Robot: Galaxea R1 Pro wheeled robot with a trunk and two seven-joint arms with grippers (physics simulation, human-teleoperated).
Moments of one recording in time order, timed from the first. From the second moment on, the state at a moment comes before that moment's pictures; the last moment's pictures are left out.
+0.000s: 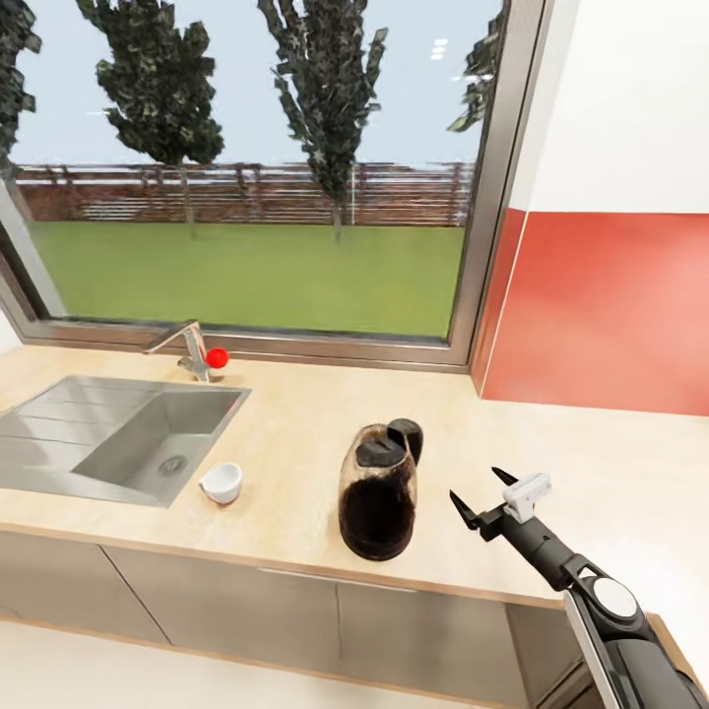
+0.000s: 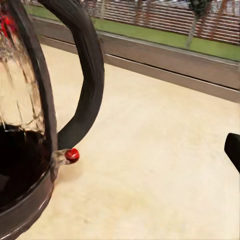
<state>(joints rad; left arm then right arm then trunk) -0.13 0.04 0.04 0.00 -0.10 0.02 0.20 -0.22 -0.11 -0.12 -1.46 0.06 -0.02 0.54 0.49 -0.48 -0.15</state>
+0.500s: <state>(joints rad) -0.13 0.04 0.04 0.00 -0.10 0.02 0.20 -0.28 -0.16 -0.14 -1.39 0.06 -0.01 0.62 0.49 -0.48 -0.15</state>
